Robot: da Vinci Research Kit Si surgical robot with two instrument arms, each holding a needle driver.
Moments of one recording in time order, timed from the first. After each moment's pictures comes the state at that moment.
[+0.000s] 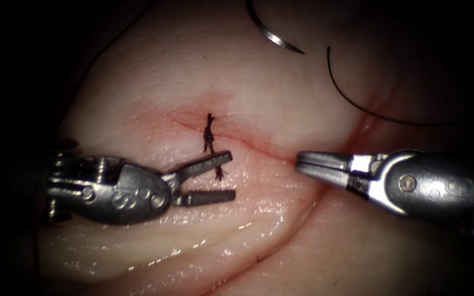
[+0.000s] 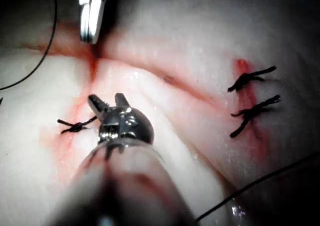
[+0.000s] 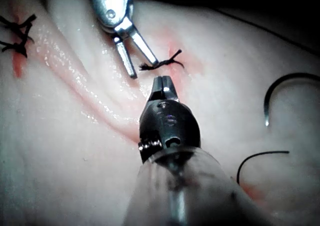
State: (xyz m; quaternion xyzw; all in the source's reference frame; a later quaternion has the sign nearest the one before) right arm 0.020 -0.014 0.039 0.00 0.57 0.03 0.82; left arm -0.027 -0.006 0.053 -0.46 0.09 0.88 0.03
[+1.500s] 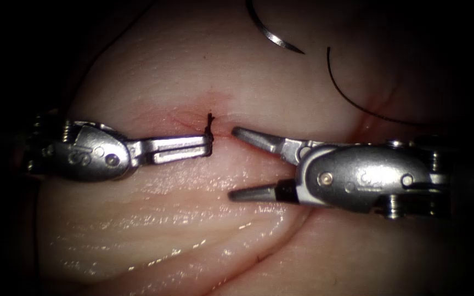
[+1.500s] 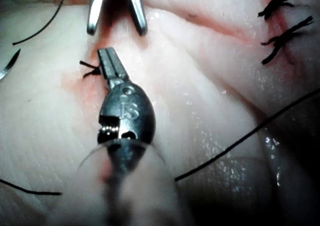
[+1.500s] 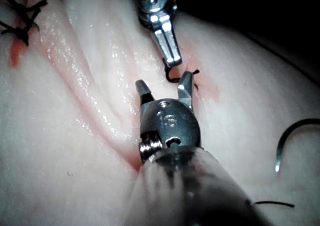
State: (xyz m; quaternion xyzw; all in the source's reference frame) right arm 0.027 -0.015 0.044 -0.03 0.59 -0.08 0.80; left arm -0.023 -0.003 0.054 -0.64 0.02 0.76 0.02
